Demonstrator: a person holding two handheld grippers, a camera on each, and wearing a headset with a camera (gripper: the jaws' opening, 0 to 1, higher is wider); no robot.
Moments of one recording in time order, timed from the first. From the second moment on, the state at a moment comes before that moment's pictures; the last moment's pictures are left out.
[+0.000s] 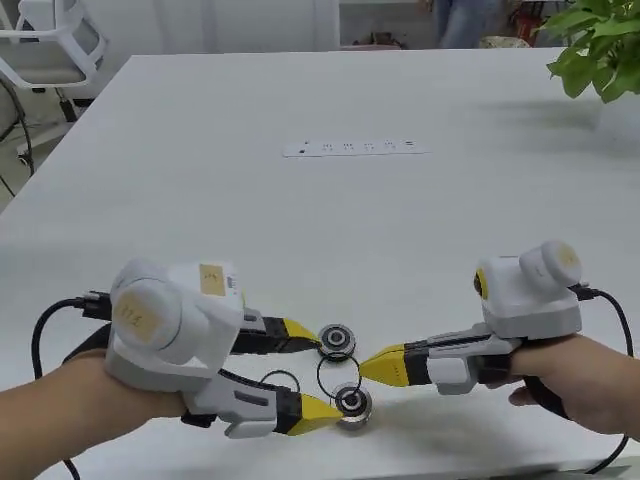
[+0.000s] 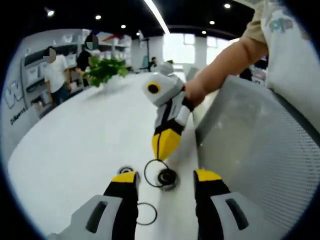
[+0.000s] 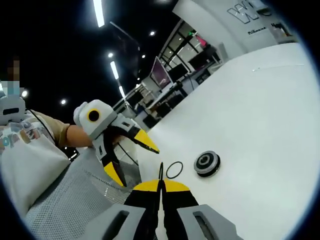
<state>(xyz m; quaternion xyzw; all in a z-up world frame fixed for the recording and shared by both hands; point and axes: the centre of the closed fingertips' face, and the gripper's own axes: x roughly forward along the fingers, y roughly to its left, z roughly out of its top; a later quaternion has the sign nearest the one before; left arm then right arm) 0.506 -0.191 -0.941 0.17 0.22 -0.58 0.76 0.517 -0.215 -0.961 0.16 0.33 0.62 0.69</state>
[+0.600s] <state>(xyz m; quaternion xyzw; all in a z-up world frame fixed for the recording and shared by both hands) 0.516 -0.141 -0.928 0.13 0.21 -0.52 0.81 0.525 -0.182 -0.946 0.14 0.32 0.64 0.68</state>
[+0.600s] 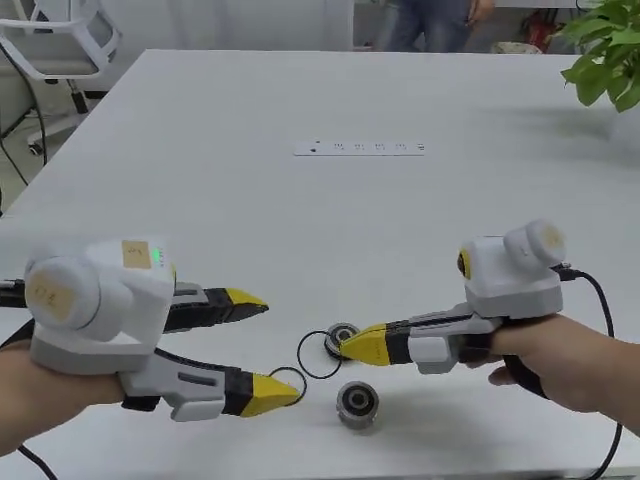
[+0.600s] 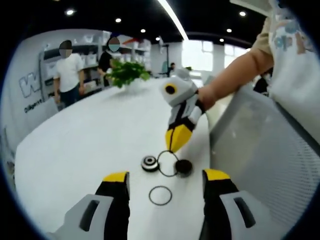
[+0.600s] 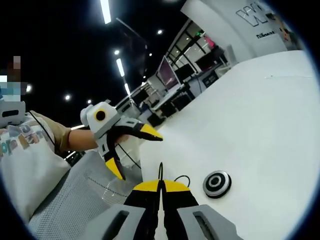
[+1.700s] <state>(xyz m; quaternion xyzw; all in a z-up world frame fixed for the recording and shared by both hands) 0.515 -0.095 -0.933 0.11 0.22 -0.47 0.85 0.527 -0.147 -1.002 0.09 0.39 0.62 0.68</state>
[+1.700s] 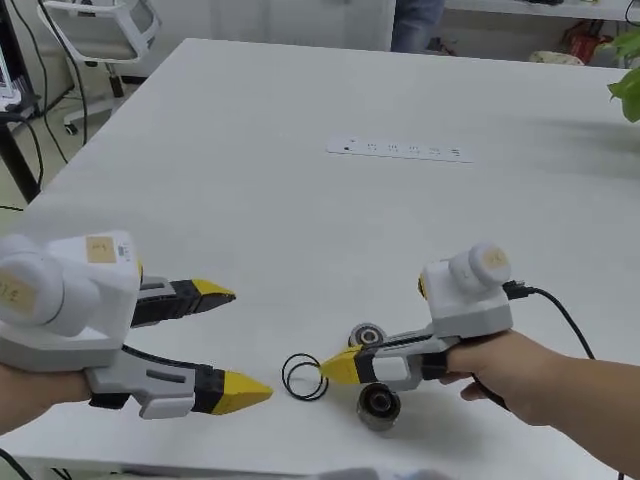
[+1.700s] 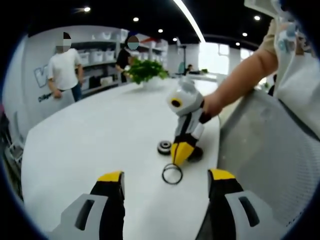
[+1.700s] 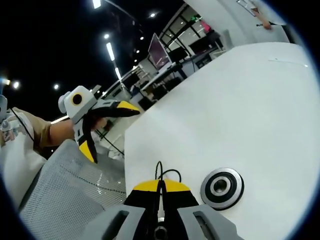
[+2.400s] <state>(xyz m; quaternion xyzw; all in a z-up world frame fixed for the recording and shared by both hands) 0.515 -0.093 -0.941 0.12 0.24 -0.47 0.84 0.529 -0.154 -1.014 0.02 0.38 0.61 0.69</state>
